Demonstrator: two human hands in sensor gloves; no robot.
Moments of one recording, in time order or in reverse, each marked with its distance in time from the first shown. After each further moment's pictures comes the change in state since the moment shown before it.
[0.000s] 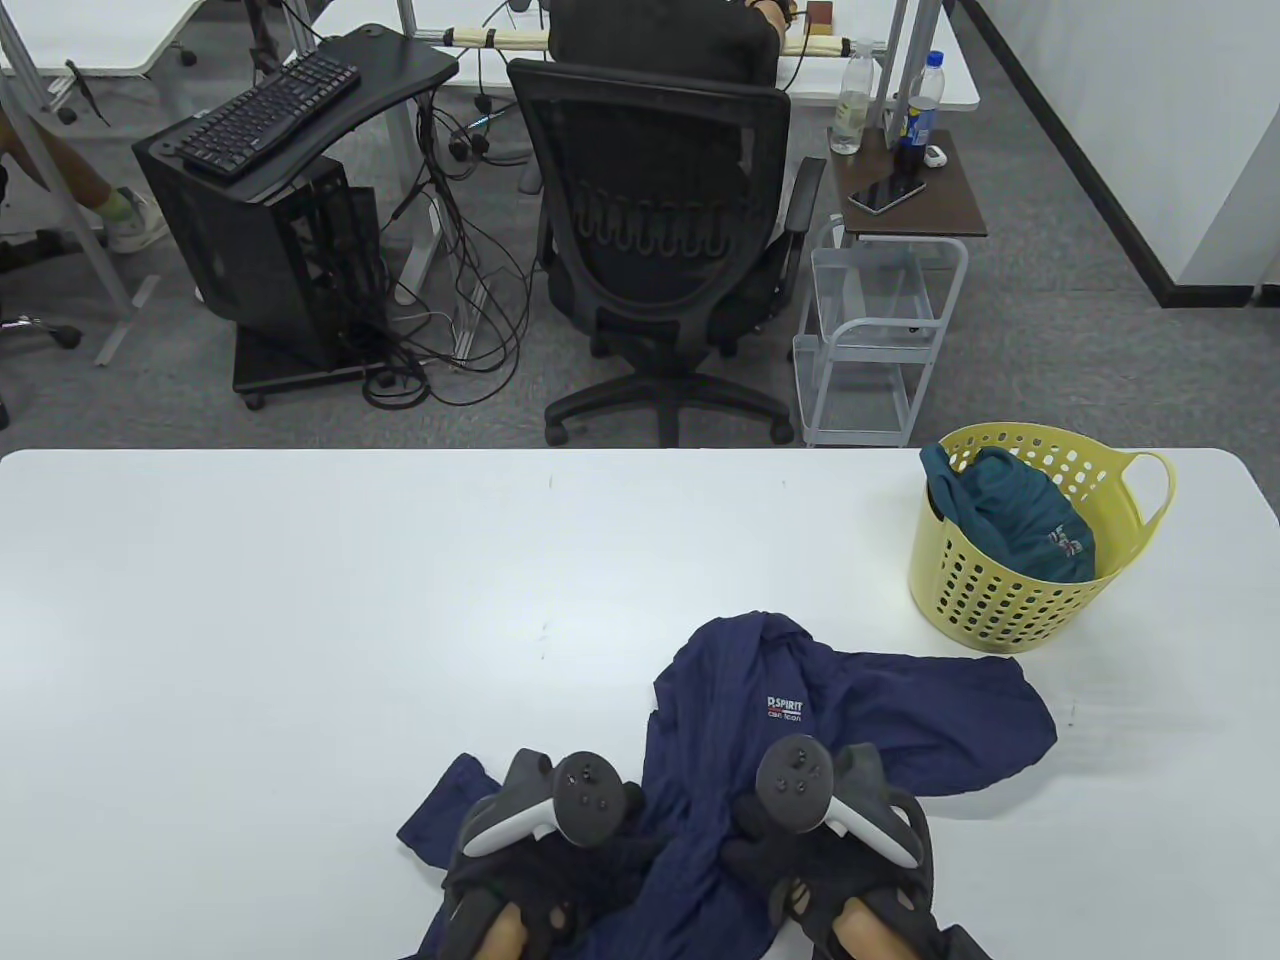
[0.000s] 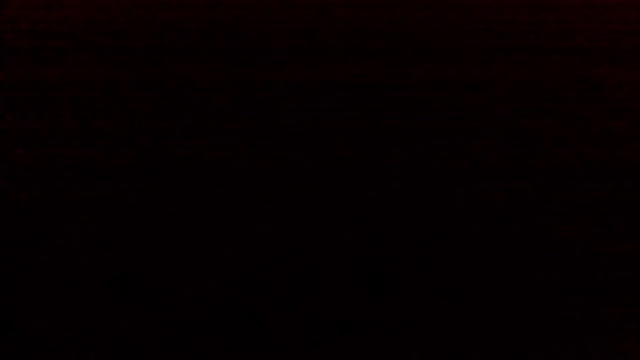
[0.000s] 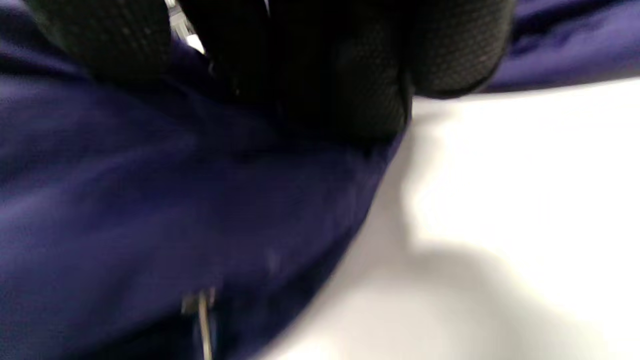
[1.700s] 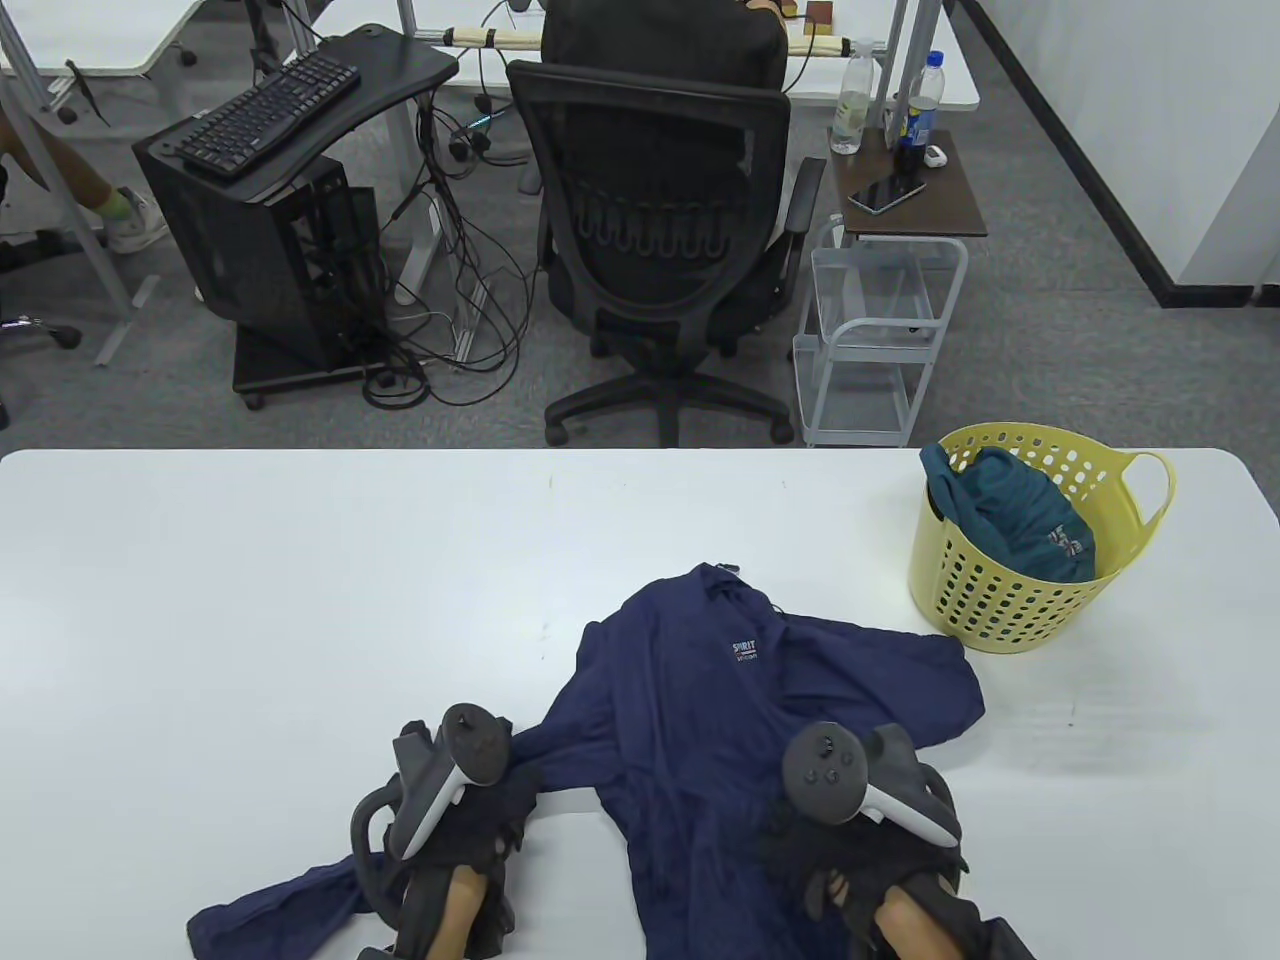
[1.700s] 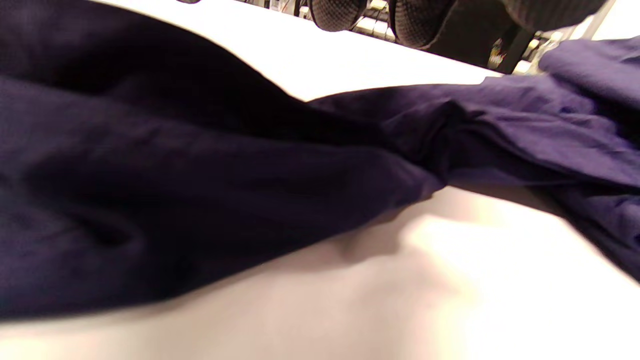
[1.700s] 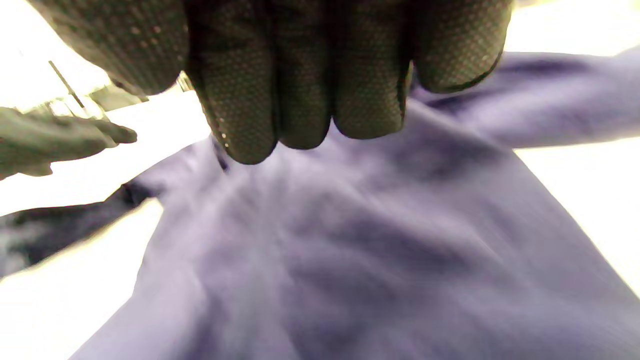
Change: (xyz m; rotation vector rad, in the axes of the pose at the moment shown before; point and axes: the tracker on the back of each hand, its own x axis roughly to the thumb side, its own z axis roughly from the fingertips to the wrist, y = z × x) left_hand -0.083 0.036 0.032 0.528 0.570 0.137; right_hand 0.019 -0.052 0.020 -0.205 -0.193 -0.003
